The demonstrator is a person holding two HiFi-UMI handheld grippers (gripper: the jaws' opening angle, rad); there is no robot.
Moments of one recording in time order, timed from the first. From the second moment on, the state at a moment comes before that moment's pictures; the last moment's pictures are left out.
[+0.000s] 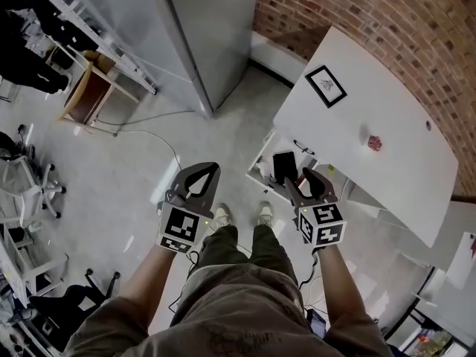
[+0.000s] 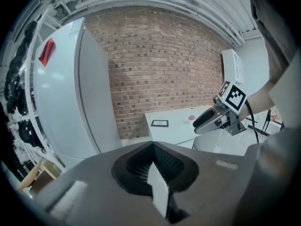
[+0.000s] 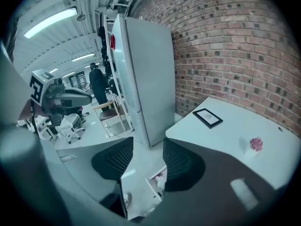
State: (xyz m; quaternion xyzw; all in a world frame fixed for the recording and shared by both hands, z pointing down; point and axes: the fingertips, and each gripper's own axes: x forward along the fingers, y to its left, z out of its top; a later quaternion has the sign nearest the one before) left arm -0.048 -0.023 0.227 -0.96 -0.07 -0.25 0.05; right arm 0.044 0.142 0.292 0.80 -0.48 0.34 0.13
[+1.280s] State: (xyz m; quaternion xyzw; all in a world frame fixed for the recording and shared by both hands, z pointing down) left arm -0.011 -0.027 0.617 -0.91 -0.09 -0.41 -0.02; right arm 0.067 0.123 0.719 0.68 -0.48 0.52 0.21
